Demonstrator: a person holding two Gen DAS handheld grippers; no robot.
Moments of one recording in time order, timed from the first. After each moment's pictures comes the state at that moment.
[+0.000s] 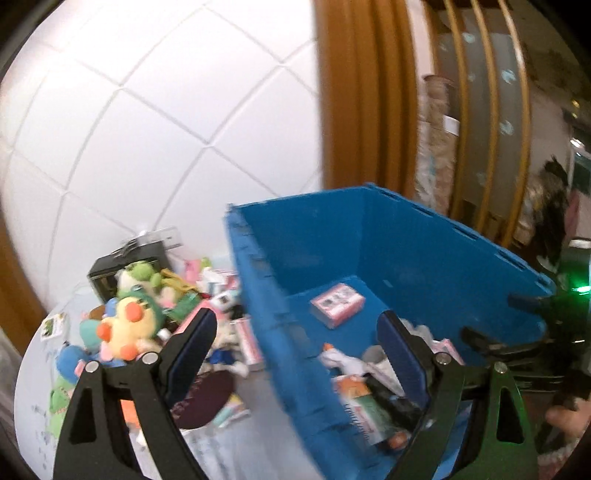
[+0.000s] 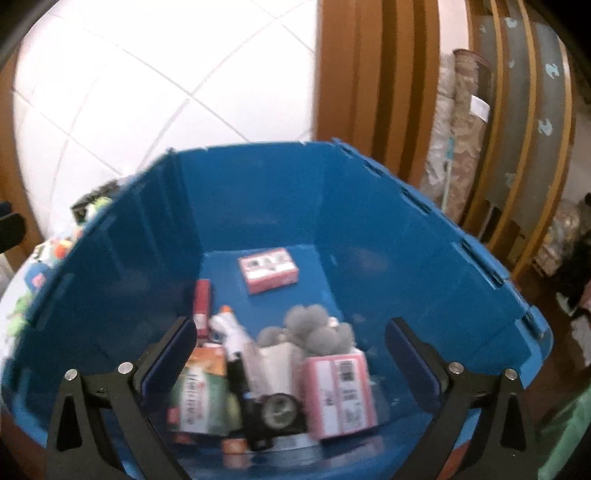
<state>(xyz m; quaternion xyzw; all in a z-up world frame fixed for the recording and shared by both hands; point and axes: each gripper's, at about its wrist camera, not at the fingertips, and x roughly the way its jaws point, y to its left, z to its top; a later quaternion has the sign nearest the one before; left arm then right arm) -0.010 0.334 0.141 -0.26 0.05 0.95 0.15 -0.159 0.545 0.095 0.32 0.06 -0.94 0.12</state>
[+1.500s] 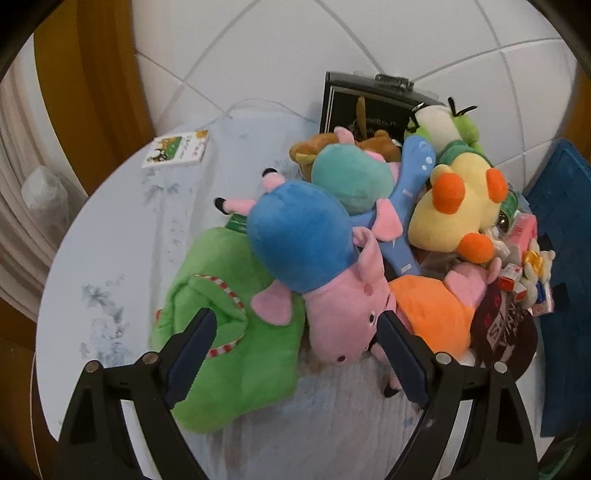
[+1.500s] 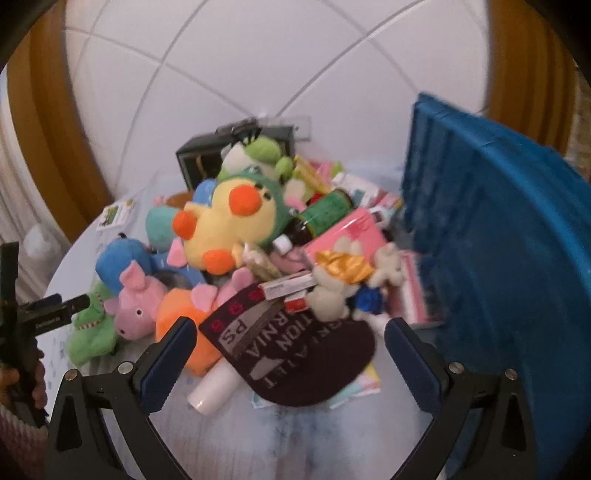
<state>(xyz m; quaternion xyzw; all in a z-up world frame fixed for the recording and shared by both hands) -0.176 -0.122 -0.063 -0.47 -0.07 0.88 -0.07 -0.166 0.145 0.009 0.40 0.08 -0.88 0.25</state>
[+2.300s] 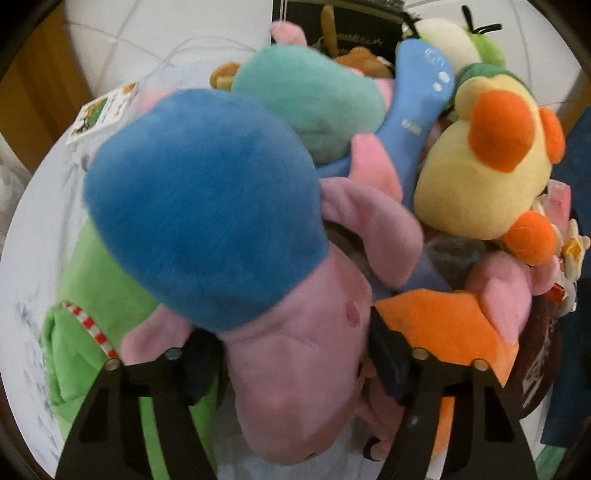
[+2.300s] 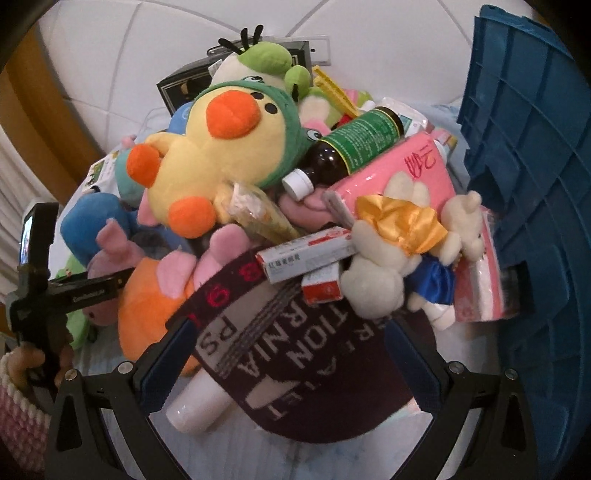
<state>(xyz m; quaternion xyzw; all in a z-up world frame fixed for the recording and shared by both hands) -0.259 -0.085 -0.150 -0.54 -0.06 0.84 -0.02 -0.231 0.098 -0.078 0.50 0.09 -0.82 0.26</state>
